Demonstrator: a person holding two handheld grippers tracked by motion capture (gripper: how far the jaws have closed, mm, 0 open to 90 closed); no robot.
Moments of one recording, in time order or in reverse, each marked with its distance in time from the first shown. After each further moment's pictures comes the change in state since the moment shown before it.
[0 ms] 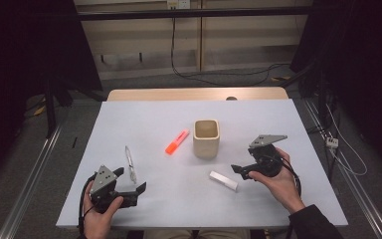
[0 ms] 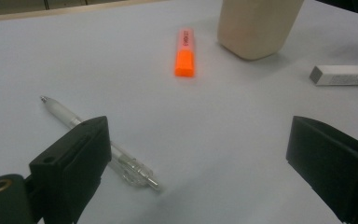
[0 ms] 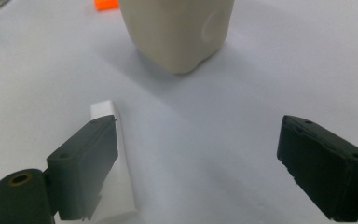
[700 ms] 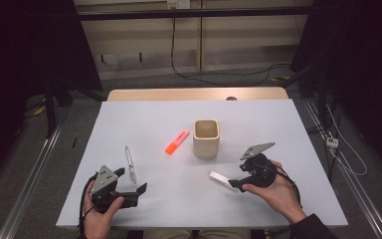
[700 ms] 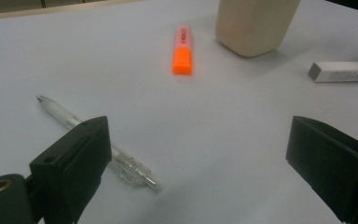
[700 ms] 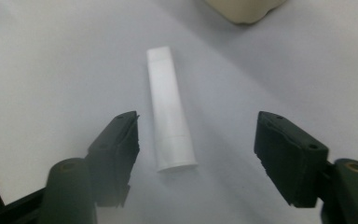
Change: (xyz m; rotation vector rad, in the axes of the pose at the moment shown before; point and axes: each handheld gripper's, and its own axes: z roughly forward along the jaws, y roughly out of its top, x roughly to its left) left arm 0.000 0.000 0.001 0.003 -0.008 0.007; right arm 0.028 -0.005 0.005 0.184 0.094 -0.070
